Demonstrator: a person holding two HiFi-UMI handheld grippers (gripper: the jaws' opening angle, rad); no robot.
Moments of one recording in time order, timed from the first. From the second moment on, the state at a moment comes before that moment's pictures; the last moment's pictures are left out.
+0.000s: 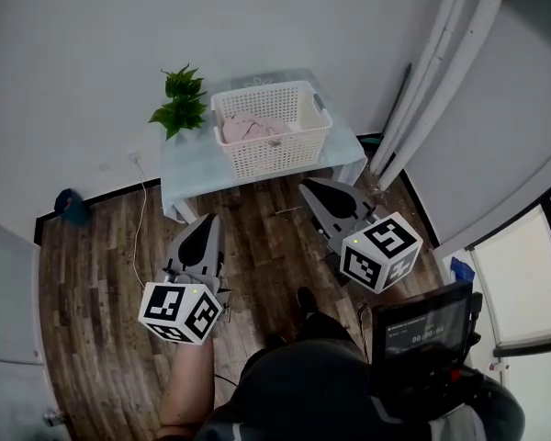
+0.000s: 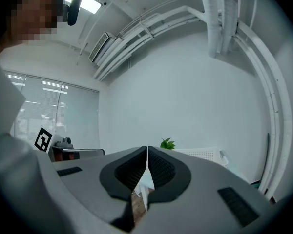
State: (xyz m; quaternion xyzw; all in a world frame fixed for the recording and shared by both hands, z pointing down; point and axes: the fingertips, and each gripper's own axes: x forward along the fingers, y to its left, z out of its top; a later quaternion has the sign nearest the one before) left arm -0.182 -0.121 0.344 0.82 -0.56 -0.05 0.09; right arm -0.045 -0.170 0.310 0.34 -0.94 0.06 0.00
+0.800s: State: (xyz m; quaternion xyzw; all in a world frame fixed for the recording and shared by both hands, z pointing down) left arm -0.195 -0.289 0.335 0.79 -0.61 -0.01 0.08; right arm -0.058 -0.358 0.310 0.27 -0.96 0.06 -0.01
